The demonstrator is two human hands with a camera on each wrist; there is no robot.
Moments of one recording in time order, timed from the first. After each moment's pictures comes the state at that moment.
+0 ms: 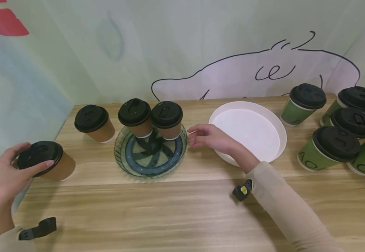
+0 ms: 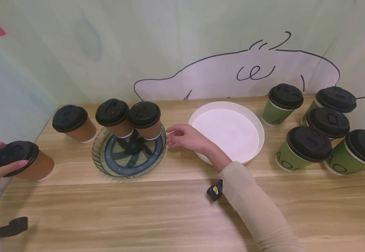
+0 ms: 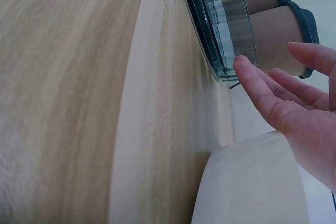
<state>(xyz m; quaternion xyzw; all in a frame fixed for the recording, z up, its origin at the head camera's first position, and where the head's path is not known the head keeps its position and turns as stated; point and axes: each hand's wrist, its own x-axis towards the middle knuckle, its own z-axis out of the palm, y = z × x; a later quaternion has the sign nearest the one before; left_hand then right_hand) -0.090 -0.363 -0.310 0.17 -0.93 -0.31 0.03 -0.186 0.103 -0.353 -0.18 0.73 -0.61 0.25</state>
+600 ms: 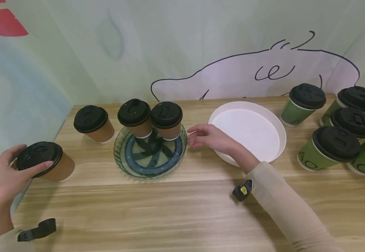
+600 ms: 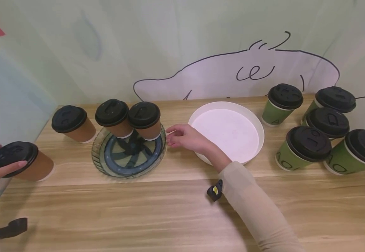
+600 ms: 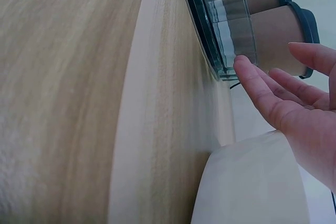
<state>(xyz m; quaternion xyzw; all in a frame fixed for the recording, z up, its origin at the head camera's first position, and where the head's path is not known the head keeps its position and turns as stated) -0.095 -0.377 -0.323 0.19 -0.93 -0.30 0.04 -0.184 0.103 -0.352 -0.18 0.73 -0.62 0.25</state>
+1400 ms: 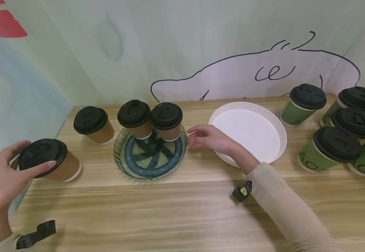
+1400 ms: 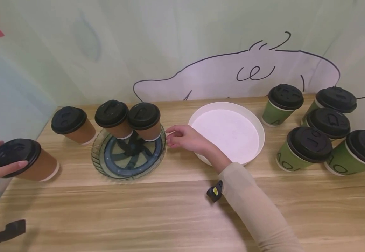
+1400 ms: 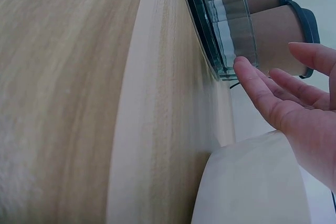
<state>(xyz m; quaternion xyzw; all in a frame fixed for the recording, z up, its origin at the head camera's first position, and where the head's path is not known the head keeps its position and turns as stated) -0.105 -0.400 -0.343 0.15 -0.93 -0.32 0.06 -0.187 0.102 -0.354 -0.17 0.73 -0.61 0.25</state>
